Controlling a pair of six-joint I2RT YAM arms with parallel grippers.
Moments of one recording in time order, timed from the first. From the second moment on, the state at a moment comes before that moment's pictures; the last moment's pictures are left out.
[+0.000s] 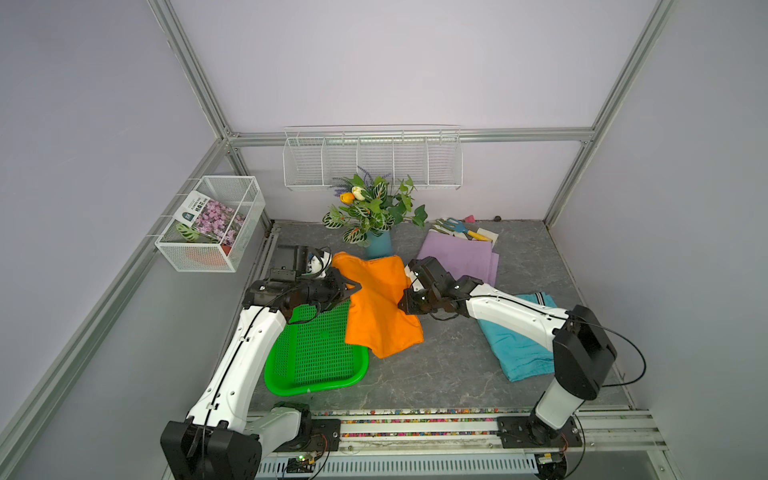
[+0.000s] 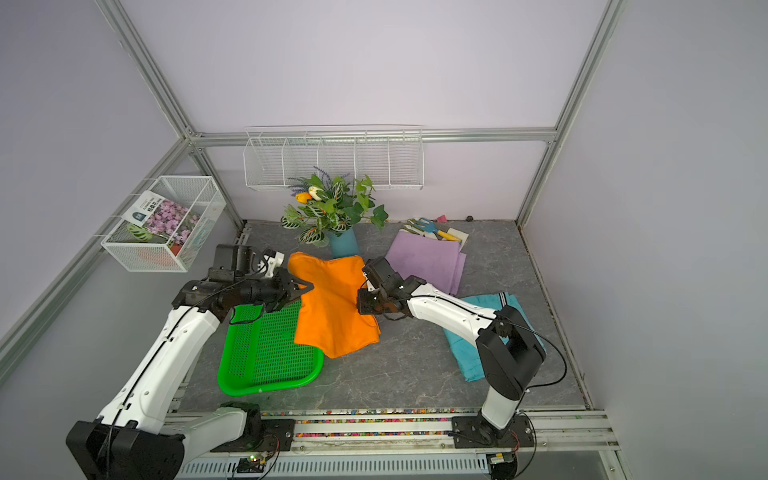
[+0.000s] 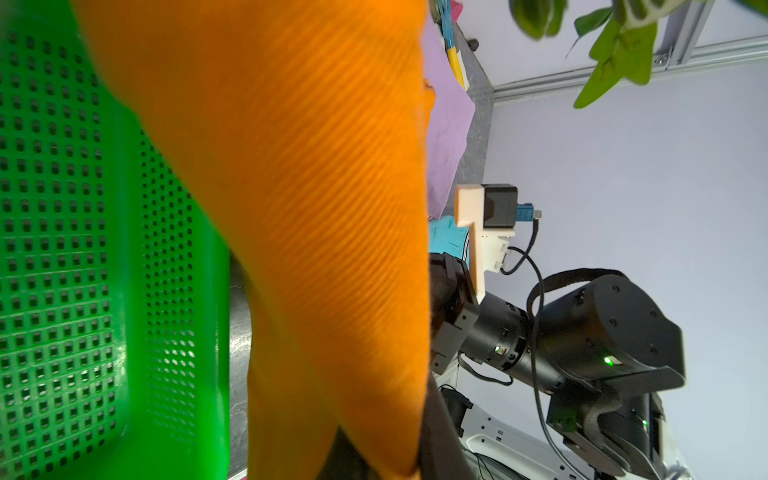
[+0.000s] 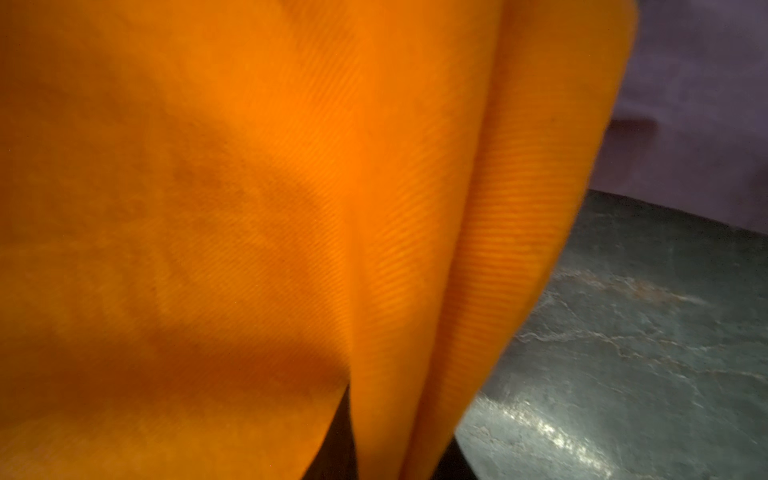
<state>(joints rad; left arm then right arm) -0.16 1.15 1.15 -0.84 0.71 -0.73 0.79 1.72 1.29 -0.45 -0.20 0.64</state>
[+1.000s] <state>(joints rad) 0.02 1.16 1.11 -0.67 0.89 -0.83 0.87 1.79 1.44 -0.50 -0.11 0.62</state>
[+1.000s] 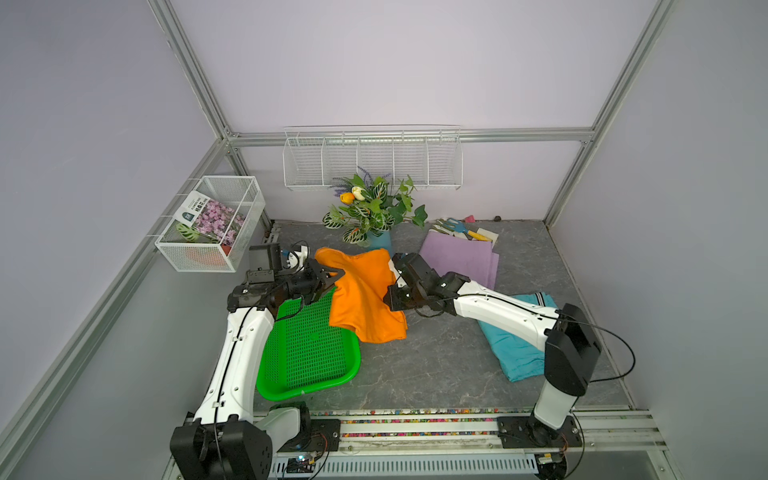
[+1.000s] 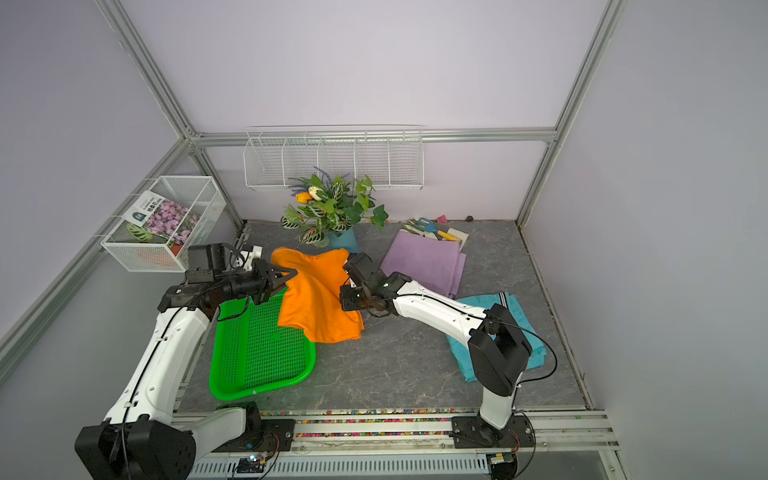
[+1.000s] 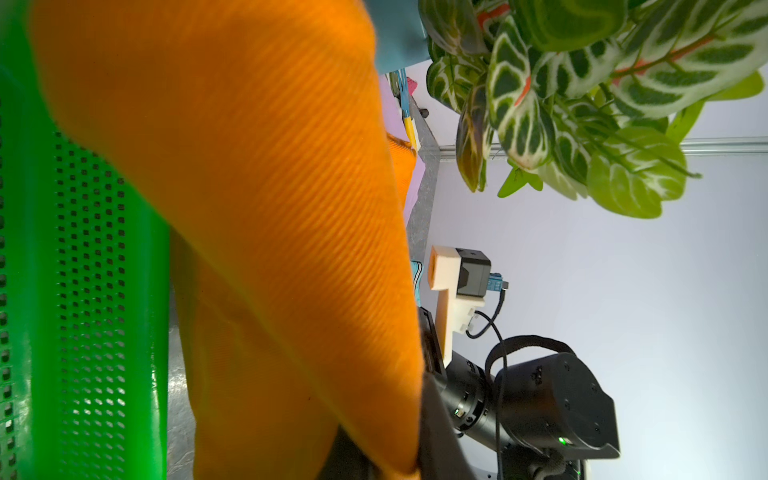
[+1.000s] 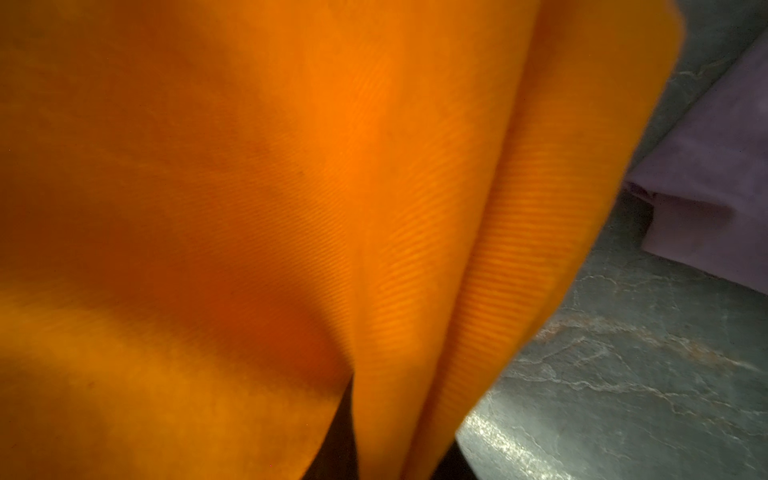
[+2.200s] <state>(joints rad) 0.11 0.93 0.97 -0.94 0.34 -0.49 0.99 2.05 1.72 -0.56 -0.17 0.53</state>
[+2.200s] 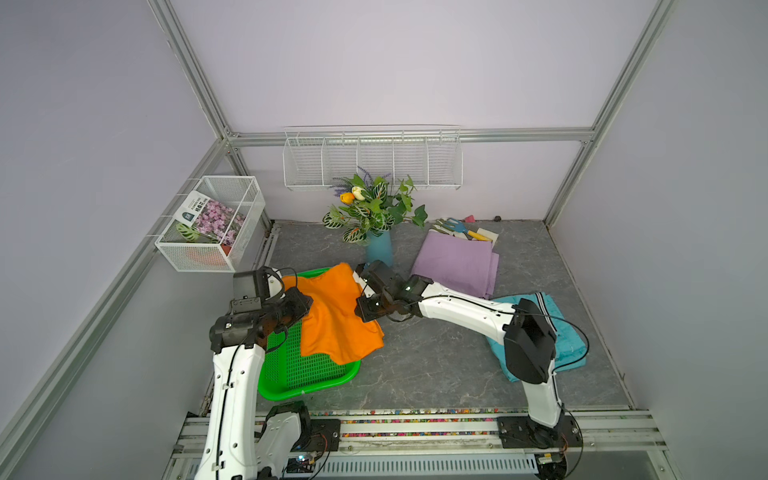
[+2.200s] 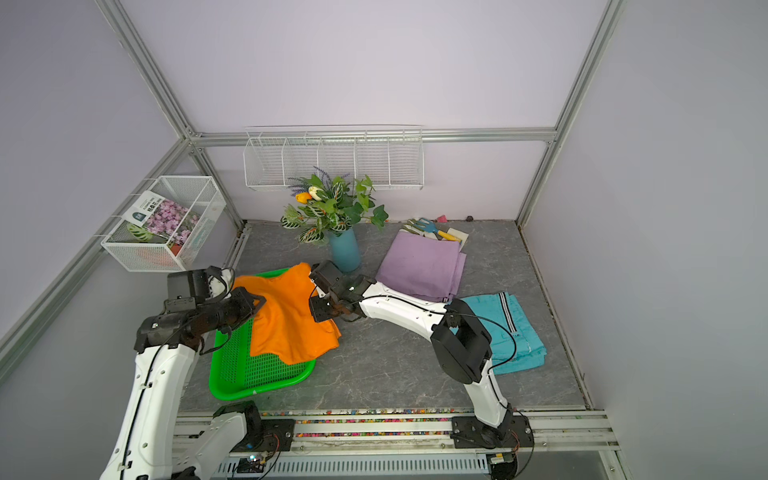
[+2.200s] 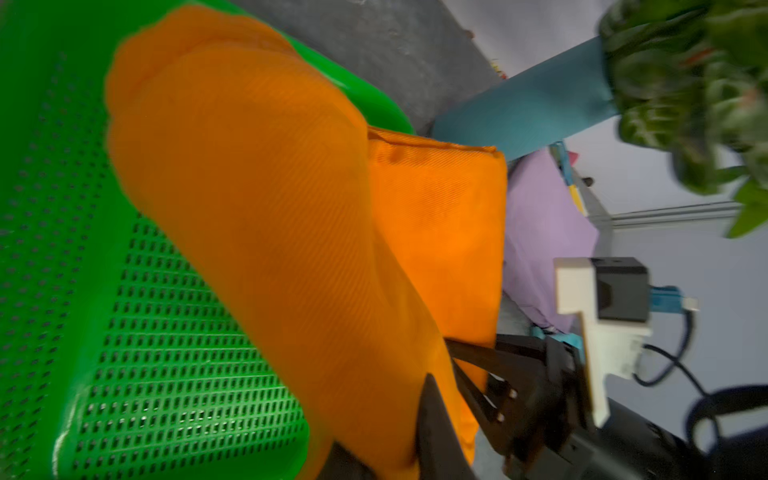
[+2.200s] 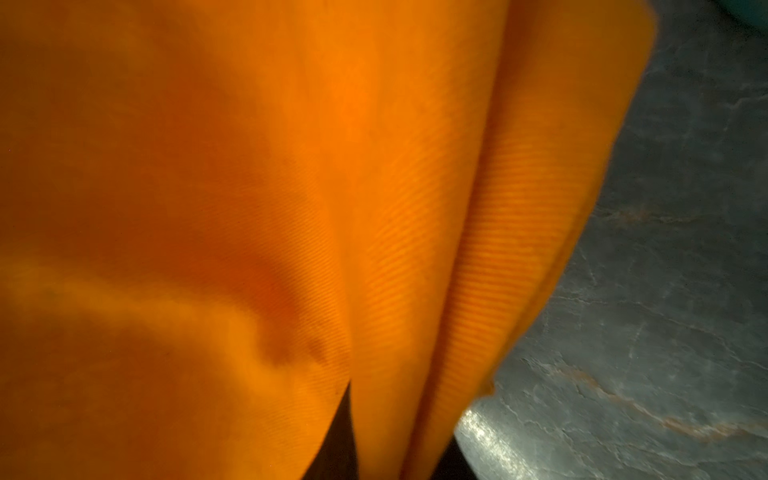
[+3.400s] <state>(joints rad) 0.17 1.09 1.04 -0.94 -0.19 -0.43 1.01 2.30 2.06 -0.63 -0.21 0.50</state>
